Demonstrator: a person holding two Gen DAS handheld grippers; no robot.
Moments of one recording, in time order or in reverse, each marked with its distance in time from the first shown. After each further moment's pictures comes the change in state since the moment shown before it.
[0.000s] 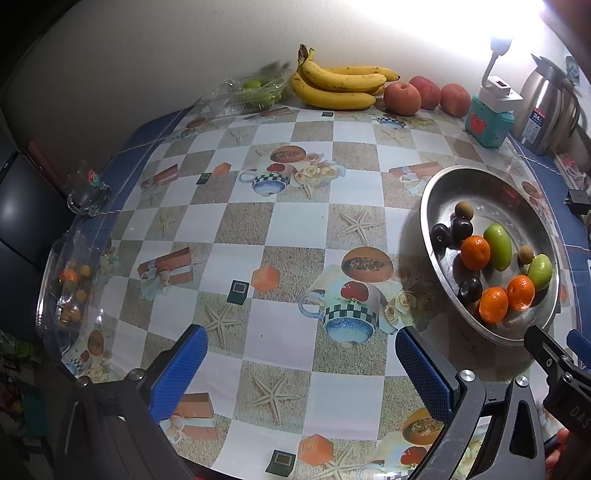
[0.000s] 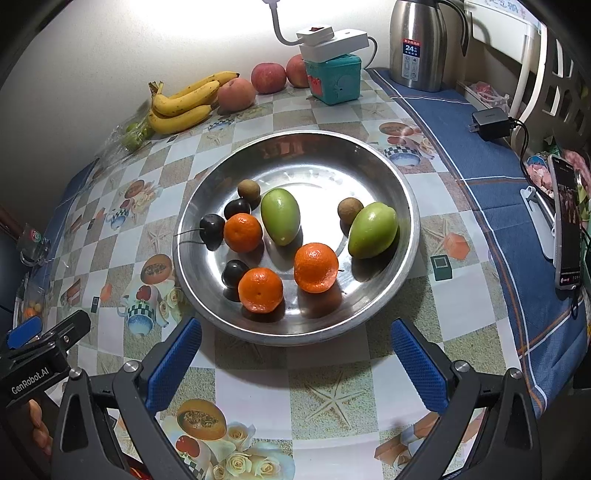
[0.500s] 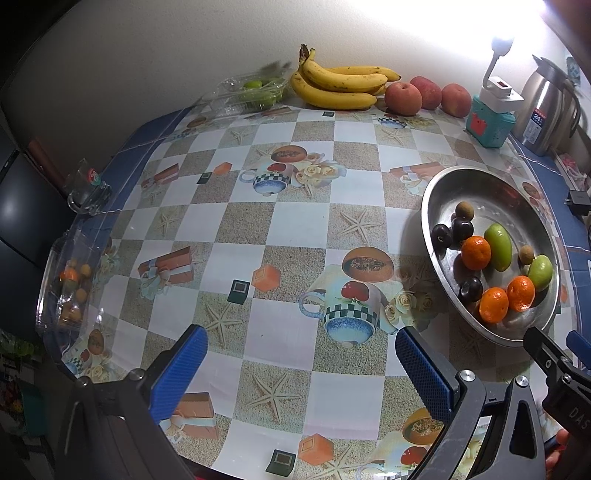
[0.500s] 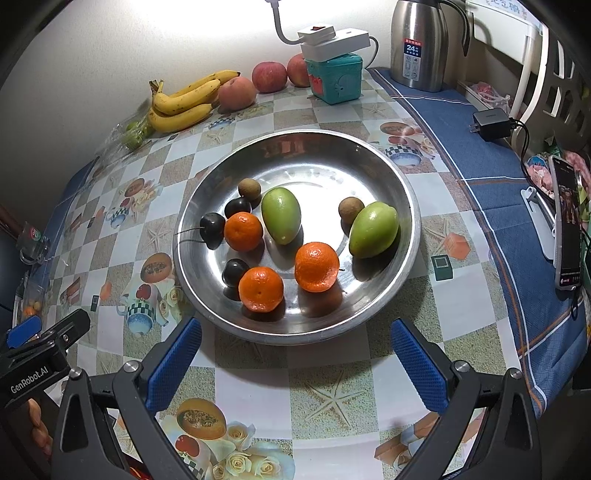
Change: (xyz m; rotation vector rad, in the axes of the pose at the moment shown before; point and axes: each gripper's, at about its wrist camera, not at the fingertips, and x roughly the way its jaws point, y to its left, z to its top) left arm 0.000 0.000 -0.001 -0.005 0.001 -0.001; right arm 0.000 0.000 0.000 -0.001 0.002 -0.001
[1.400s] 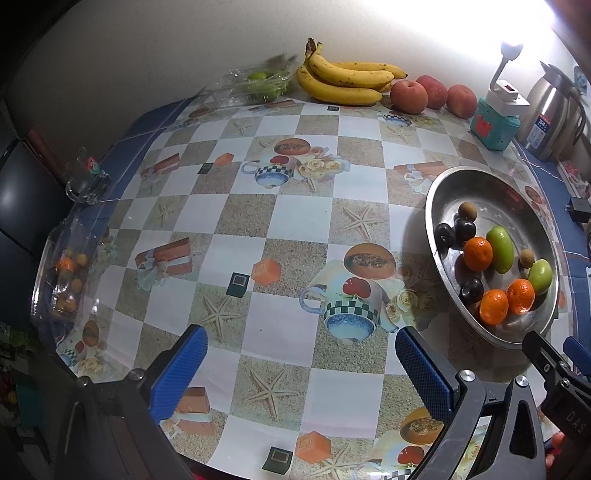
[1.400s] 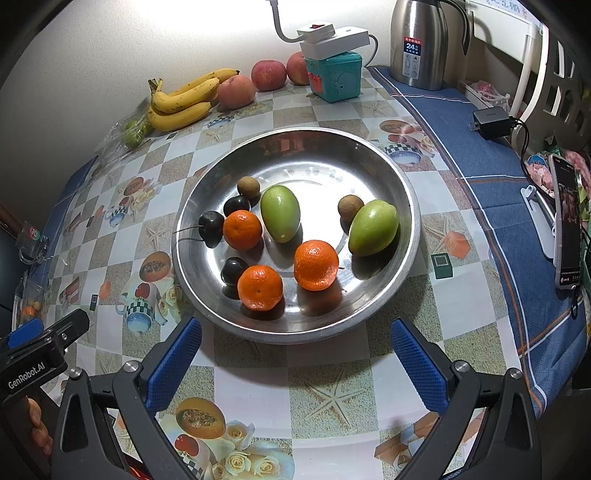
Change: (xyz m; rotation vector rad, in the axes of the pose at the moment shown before) left arm 0.004 0.004 0.000 -0.031 0.024 -0.012; right arm 0.001 0.000 0.000 -0.001 0.005 -0.001
